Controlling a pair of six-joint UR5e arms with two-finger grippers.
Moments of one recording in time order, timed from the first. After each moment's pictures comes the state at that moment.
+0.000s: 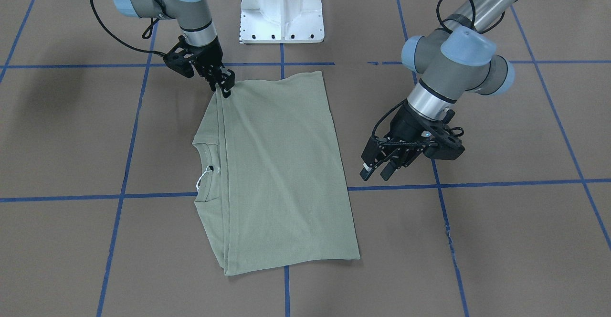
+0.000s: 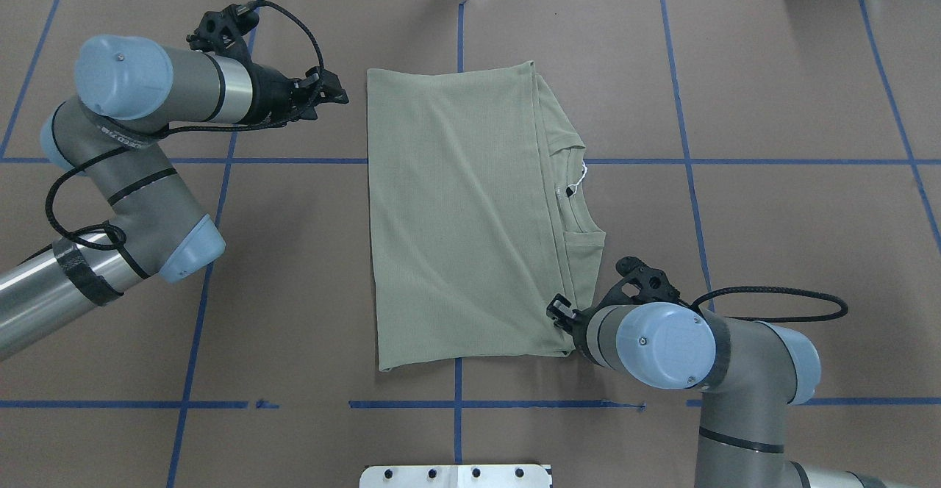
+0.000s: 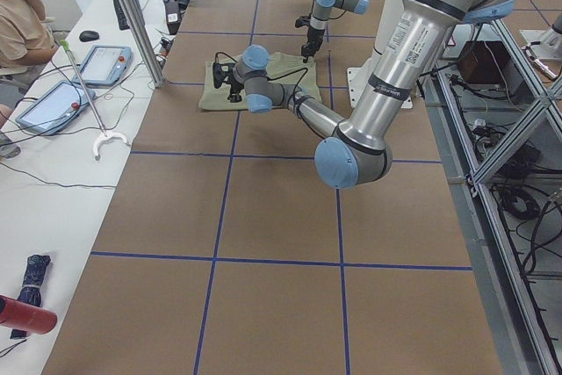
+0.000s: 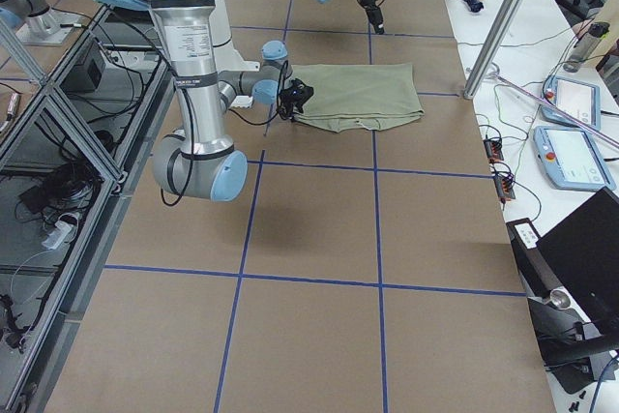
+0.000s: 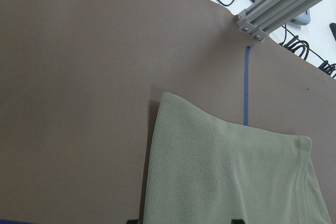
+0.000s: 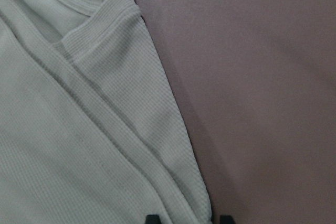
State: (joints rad) left arm -0.79 -2.08 -1.51 -2.41 -1.85 -1.49; right arm 0.27 -1.30 1.91 -1.31 1.57 2.07
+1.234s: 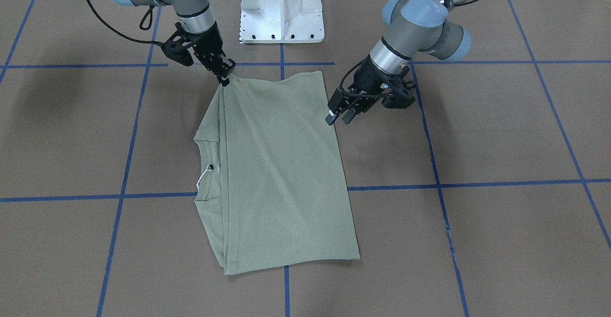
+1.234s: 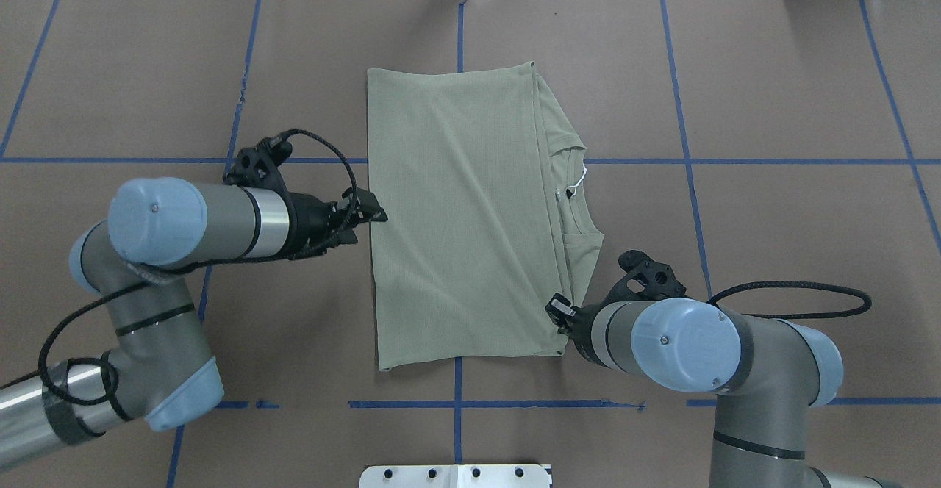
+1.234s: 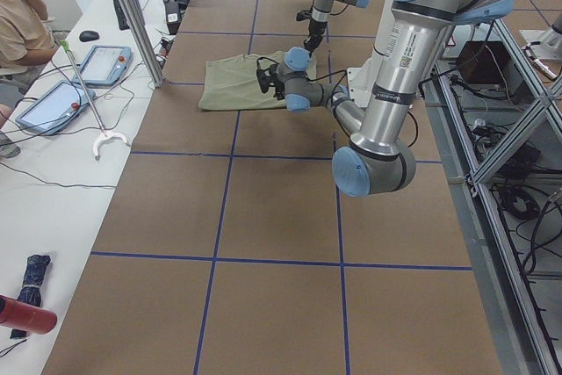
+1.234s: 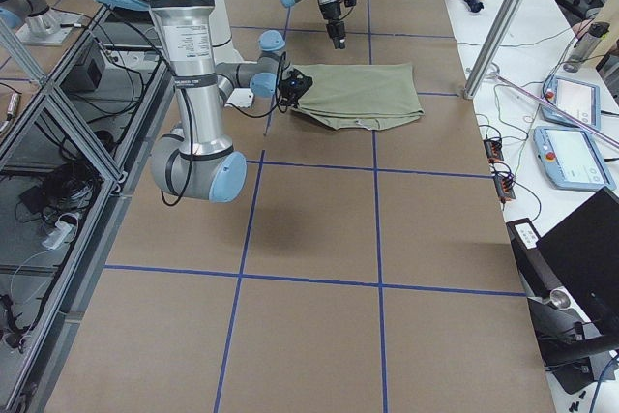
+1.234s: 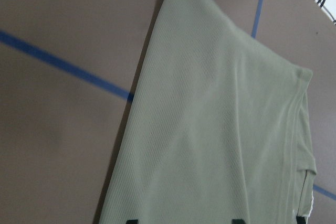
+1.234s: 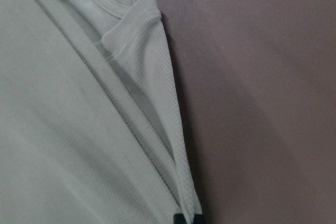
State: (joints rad) left arm -0.50 -1.92 -1.77 -2.33 -1.75 -1.81; right arm 0.27 -1.31 1.99 -1.32 1.58 2.07
